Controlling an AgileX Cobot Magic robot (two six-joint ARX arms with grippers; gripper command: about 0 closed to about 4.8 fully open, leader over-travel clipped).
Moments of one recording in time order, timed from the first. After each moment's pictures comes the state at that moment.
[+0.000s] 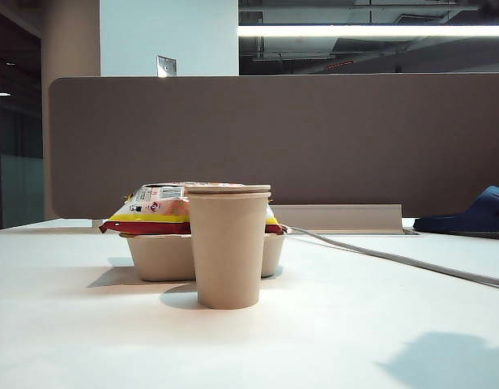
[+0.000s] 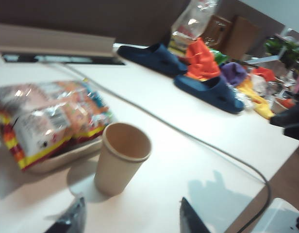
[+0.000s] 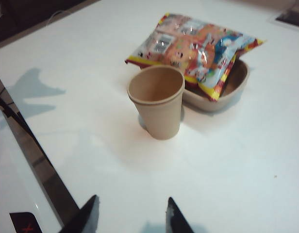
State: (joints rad) left arm -0.43 0.00 0.37 -0.48 0.39 -0.30; right arm 0.69 0.36 0.54 -0.56 -0.21 0.11
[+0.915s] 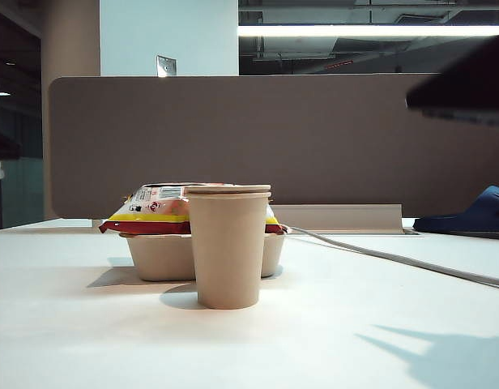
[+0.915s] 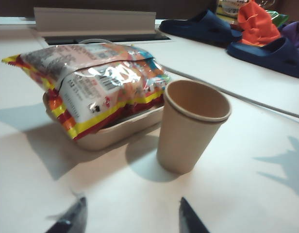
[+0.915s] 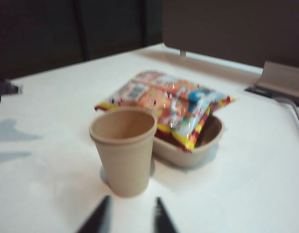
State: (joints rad) left arm -0.43 0.00 0.04 -0.19 0.26 -0.10; right arm 0.69 0.36 0.04 0.28 -0.13 0.04
